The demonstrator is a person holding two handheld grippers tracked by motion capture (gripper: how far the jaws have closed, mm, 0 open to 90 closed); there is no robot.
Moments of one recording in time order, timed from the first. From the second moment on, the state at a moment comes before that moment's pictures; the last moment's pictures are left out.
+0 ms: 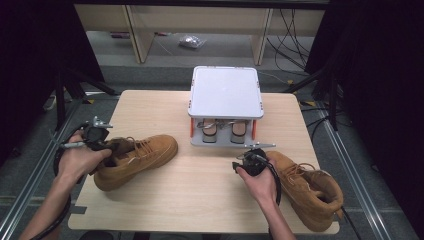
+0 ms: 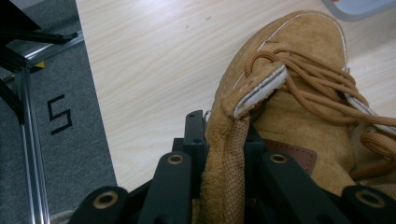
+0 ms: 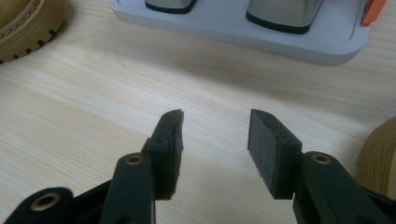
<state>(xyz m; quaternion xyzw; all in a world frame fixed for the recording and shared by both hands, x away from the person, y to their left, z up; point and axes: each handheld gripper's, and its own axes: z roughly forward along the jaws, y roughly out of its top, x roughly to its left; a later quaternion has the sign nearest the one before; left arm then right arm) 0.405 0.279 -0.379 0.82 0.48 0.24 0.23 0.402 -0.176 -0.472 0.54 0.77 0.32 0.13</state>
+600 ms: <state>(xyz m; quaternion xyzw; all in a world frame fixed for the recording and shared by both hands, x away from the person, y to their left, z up) 0.414 0.276 -0.367 0.77 0.52 0.26 0.26 0.401 -0.174 -0.471 0.55 0.76 0.33 0.12</state>
